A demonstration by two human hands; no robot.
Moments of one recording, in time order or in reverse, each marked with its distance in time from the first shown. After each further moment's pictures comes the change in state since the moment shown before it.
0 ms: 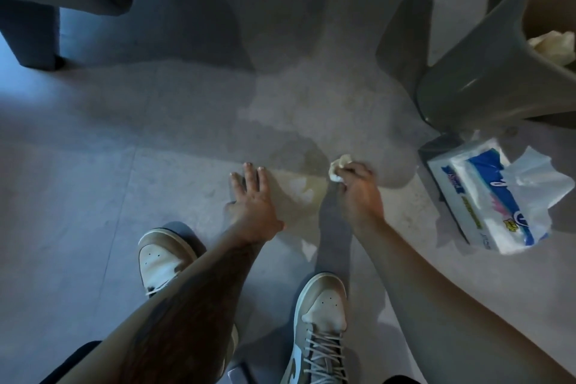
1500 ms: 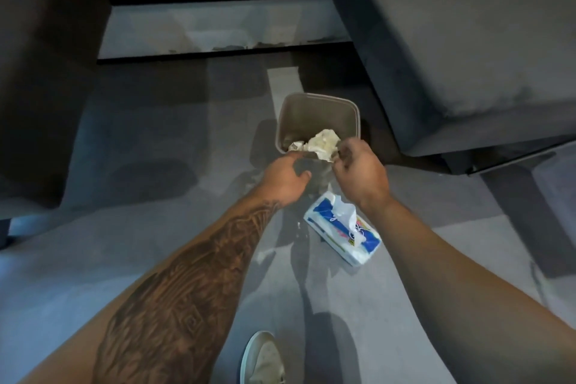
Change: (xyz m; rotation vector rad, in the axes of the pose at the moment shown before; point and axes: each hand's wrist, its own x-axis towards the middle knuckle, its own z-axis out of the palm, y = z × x) left_hand -0.134 0.294 -0.222 -0.493 0.208 0.597; right_hand -0.029 0.043 -0.355 0.180 0.470 0.194
